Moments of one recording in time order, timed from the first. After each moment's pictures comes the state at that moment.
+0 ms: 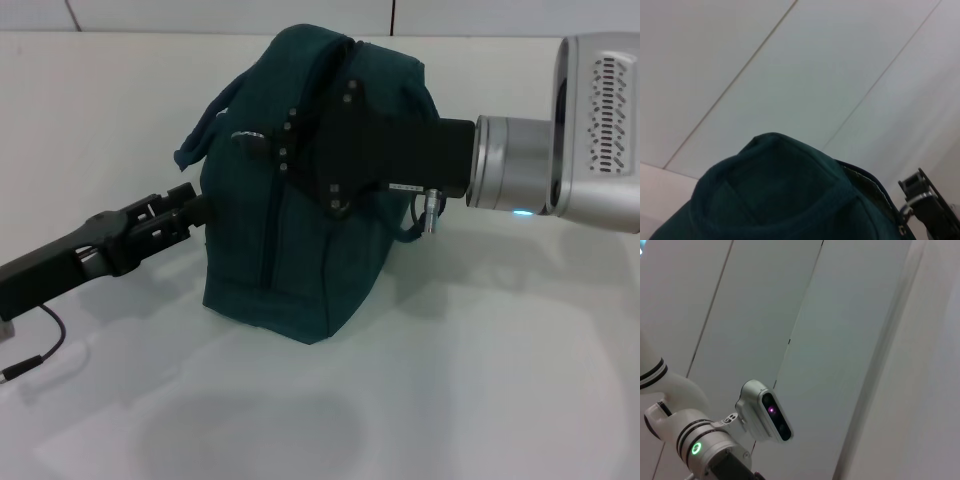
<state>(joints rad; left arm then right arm) -0.22 -2.01 0.94 0.50 1.38 1.65 -1.54 0.76 2.03 -1.86 -0.57 -0.74 -1.20 0.66</state>
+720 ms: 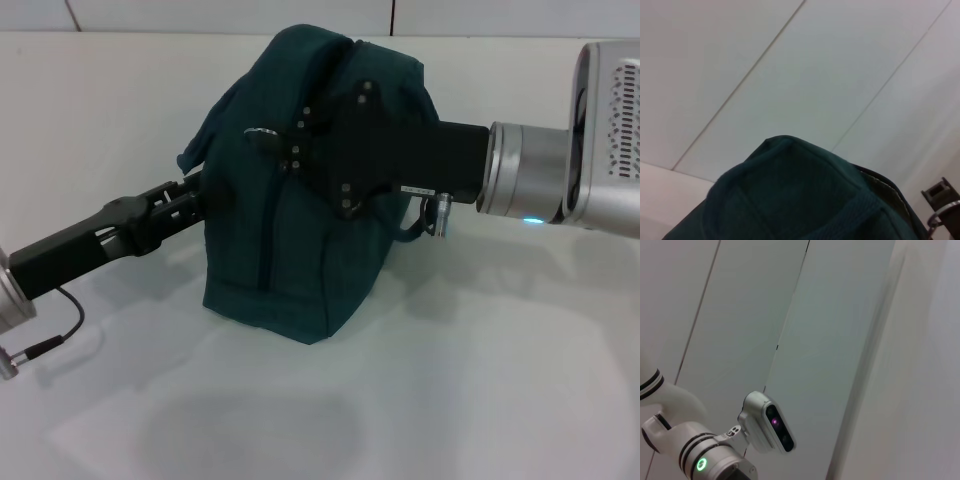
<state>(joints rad) -0.26 -2.02 0.94 0.50 1.38 1.58 -1.55 0.72 2.03 -1.86 -0.57 -0.71 -1.21 0.66</state>
